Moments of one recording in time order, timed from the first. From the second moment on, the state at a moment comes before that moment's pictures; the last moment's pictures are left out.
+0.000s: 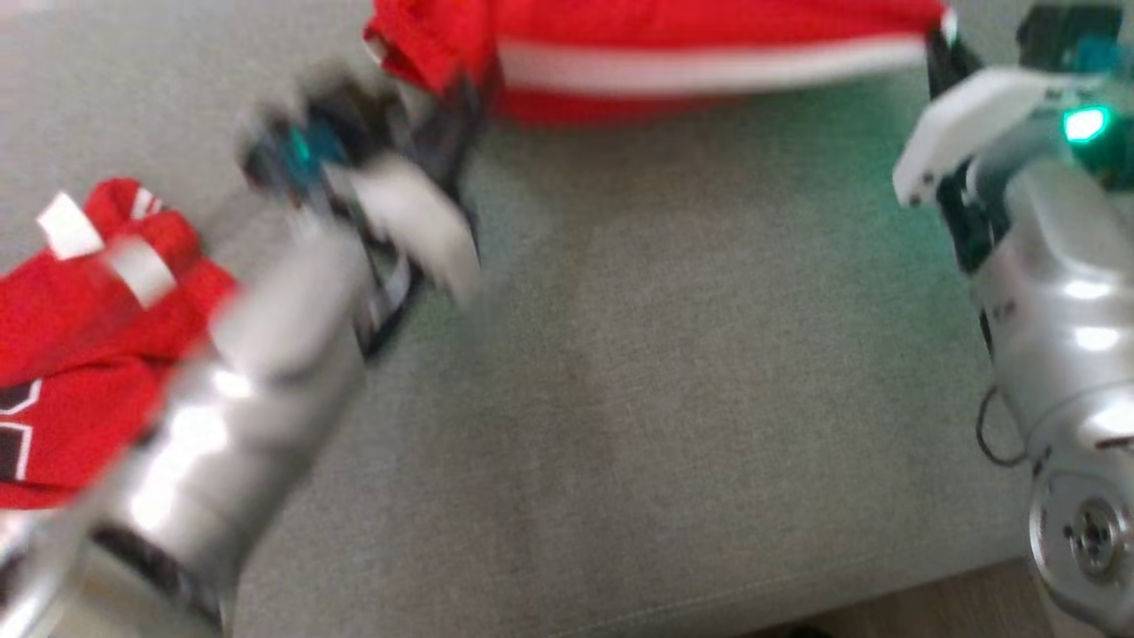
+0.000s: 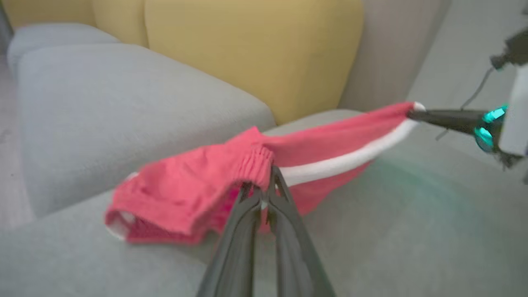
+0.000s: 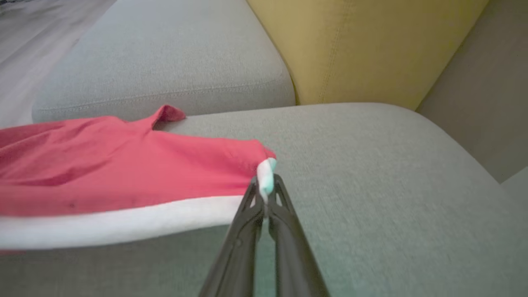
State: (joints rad) left arm -1.03 0.18 -0.89 0.81 -0.73 -0.13 -0.19; right arm -1.09 -0.12 -0.11 1.26 -0.07 0.12 -0.11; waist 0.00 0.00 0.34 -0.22
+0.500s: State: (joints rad) left arm -0.62 0.21 -1.09 0.60 -0.77 -0.08 -0.22; right arm -0.82 -0.21 -0.04 1.29 0.10 0.12 -0.03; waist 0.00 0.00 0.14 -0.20
